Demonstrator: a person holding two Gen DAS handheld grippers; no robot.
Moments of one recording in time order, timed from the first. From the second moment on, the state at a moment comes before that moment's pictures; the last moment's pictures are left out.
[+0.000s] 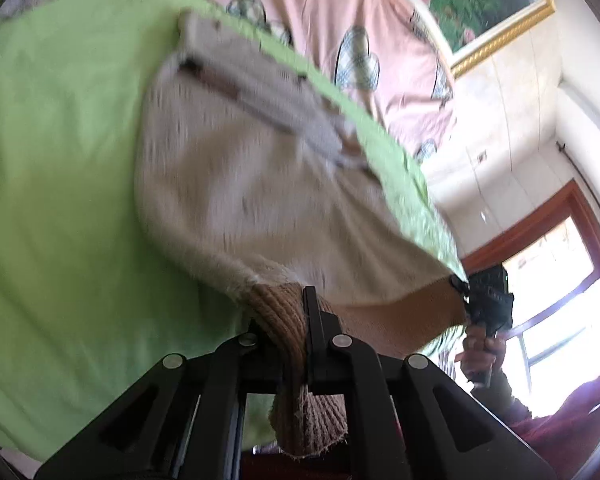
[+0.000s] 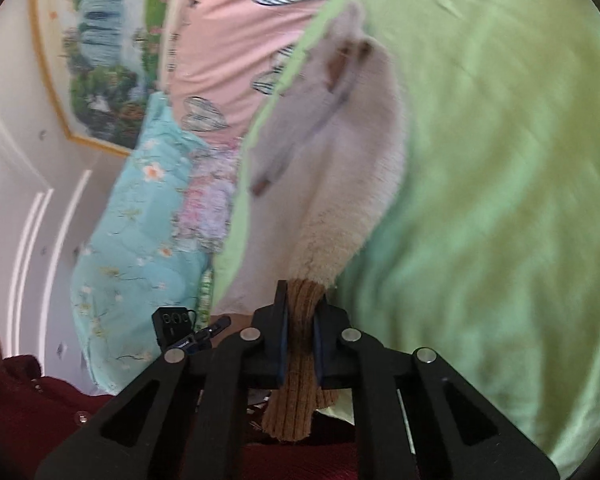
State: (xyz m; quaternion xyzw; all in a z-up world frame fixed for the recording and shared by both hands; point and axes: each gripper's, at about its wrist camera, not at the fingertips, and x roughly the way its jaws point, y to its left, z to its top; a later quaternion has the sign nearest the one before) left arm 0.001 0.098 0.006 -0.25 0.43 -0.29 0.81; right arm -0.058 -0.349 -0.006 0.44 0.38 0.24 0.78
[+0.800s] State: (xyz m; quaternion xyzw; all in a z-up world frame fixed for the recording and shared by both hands) left arm 0.332 0.081 0.070 -0.19 0.37 -0.21 0.89; right arm 0.244 -0.396 0.038 0.41 0.33 0.18 0.83
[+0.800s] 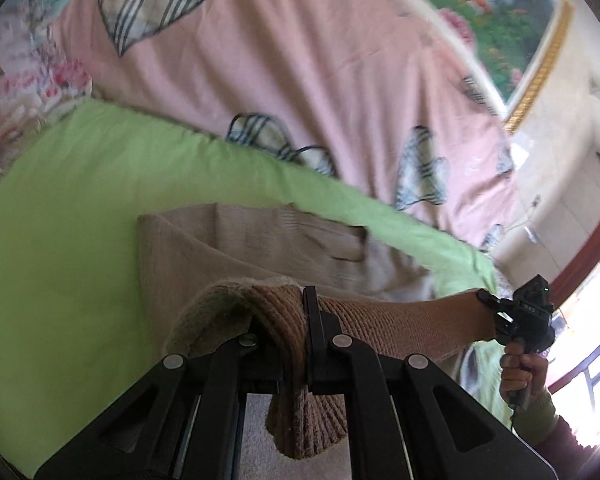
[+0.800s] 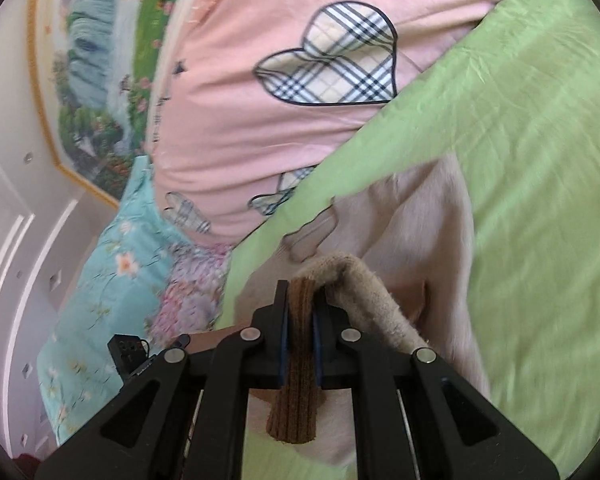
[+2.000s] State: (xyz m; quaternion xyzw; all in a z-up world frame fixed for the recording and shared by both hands) left arm 0.403 -0.006 0.006 -0.06 0.49 -0.28 0.82; right arm 0.334 -0.275 0.000 0.10 0.48 0.18 0.85
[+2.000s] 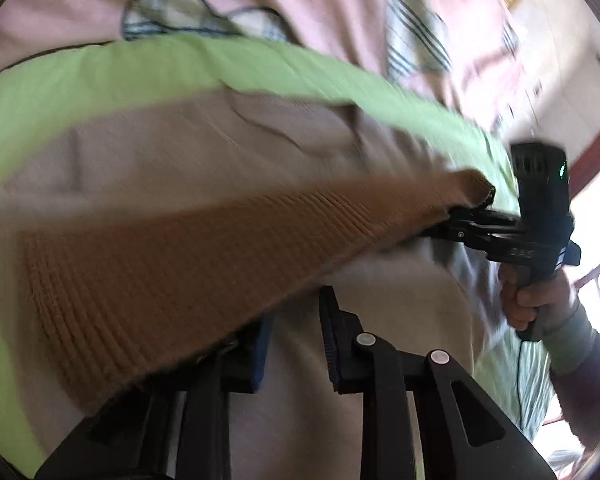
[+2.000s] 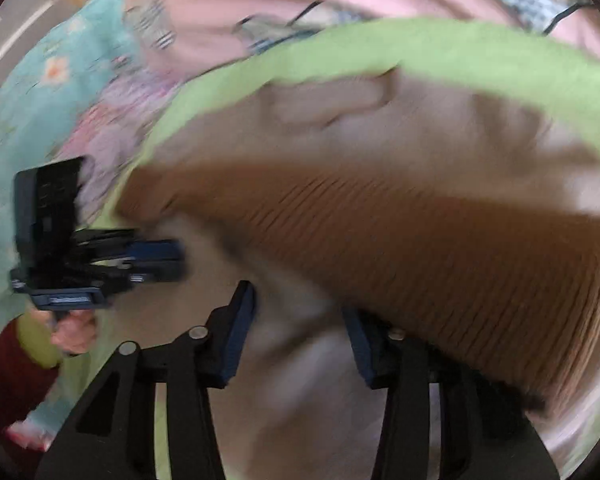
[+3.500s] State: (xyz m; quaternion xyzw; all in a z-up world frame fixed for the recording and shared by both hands) left arm 0.163 0.096 -0.028 -0.31 0.45 -0.18 0.82; right arm 0.116 -0.319 -0.008 0.30 0.39 0.08 0.87
